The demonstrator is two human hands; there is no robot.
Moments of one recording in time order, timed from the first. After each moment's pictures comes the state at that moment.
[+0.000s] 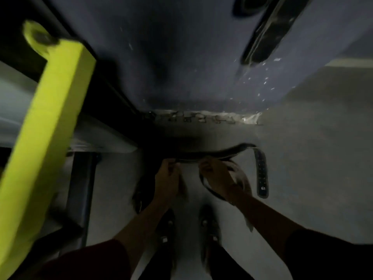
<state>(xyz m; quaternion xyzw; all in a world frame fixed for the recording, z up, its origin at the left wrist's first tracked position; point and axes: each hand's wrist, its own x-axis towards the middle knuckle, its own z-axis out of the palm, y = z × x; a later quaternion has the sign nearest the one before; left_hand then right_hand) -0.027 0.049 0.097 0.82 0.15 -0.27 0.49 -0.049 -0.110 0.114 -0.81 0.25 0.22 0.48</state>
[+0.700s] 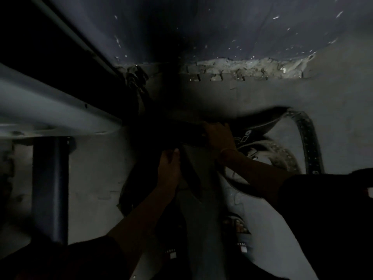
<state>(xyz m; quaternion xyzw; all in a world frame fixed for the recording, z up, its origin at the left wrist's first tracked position) -0.022 0.062 -0.188 0.74 0.25 -0.30 0.54 0.016 -0.111 -0.196 -0.96 0.08 0.24 0.15</state>
